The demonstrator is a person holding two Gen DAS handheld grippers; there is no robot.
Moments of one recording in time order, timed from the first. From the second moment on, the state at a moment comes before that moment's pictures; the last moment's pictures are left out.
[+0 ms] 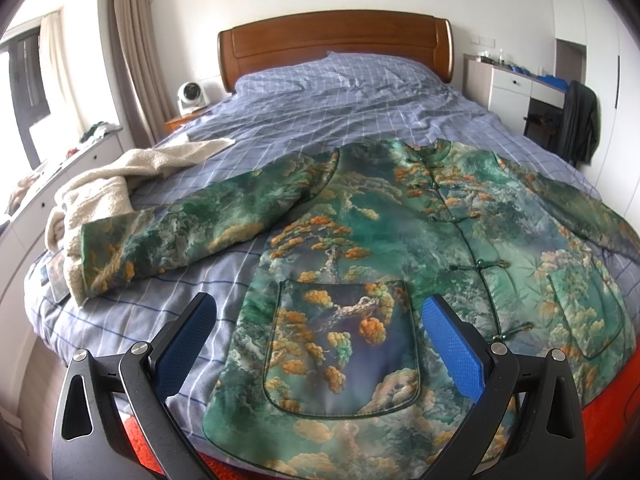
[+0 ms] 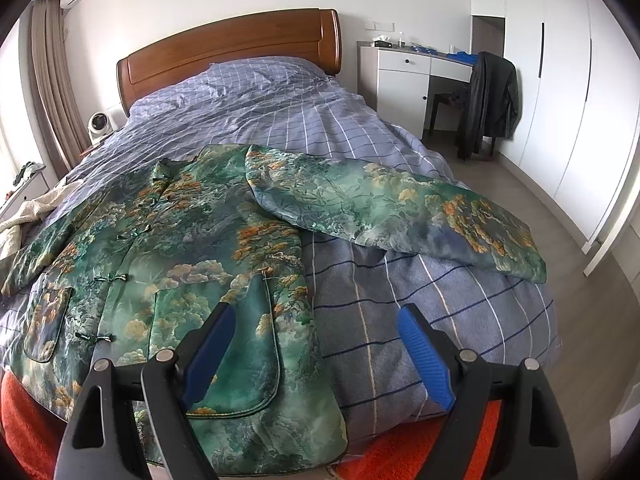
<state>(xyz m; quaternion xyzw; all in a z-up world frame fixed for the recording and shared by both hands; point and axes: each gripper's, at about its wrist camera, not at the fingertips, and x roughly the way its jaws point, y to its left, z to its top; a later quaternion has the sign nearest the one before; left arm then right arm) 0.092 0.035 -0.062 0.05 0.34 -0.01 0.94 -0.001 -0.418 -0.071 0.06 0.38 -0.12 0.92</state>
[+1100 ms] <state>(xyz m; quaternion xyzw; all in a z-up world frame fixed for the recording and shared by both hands) 0.095 0.040 -0.063 0.04 0.34 -0.01 0.94 -0.023 -0.474 -0.084 0.14 0.35 -0.17 0.91</state>
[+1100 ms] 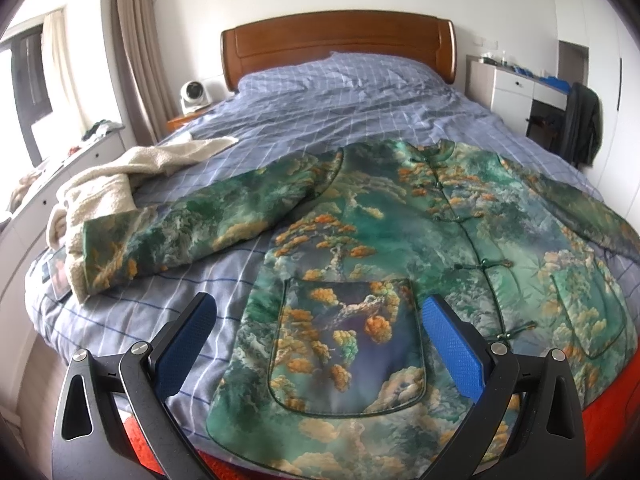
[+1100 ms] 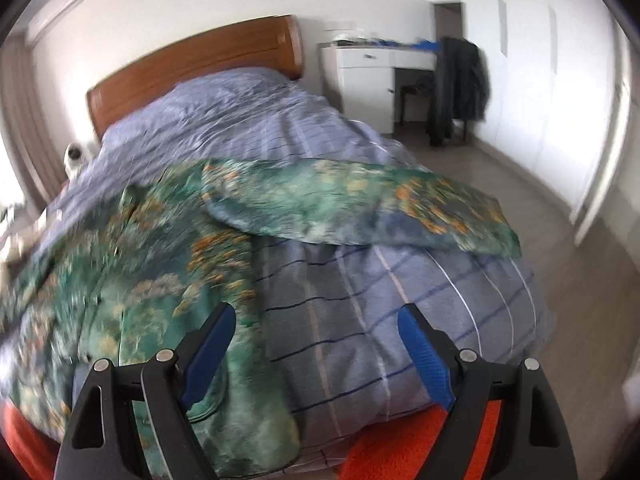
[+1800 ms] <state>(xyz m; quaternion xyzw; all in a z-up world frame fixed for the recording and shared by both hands) 0.093 0.018 -0.060 0.08 0.35 0.00 0.93 0.018 -0.676 -0.167 0.47 0.22 -0.27 0.82</state>
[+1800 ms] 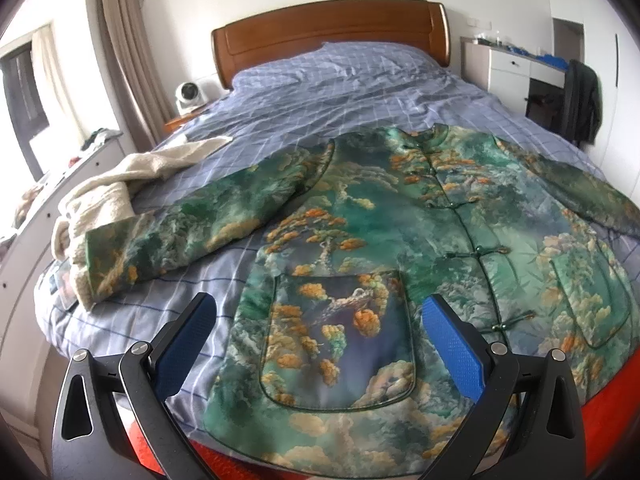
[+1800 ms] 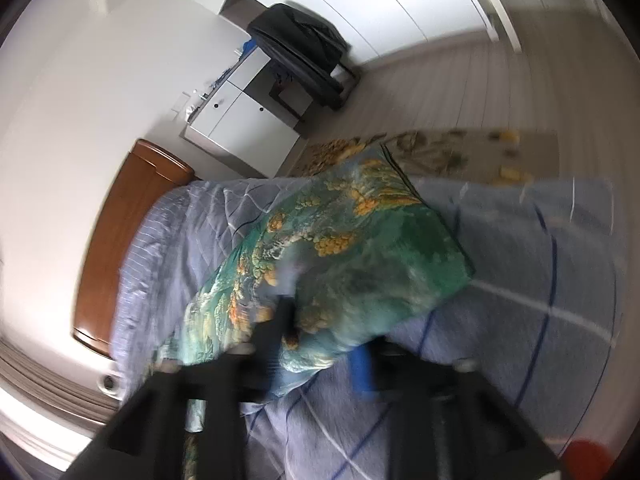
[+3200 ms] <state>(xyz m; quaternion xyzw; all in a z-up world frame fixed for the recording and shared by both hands) 0.115 0.047 -0.075 -0.07 0.41 -0.11 0.90 0.075 -0.249 -0.133 -0.03 0.40 0.15 0.90</state>
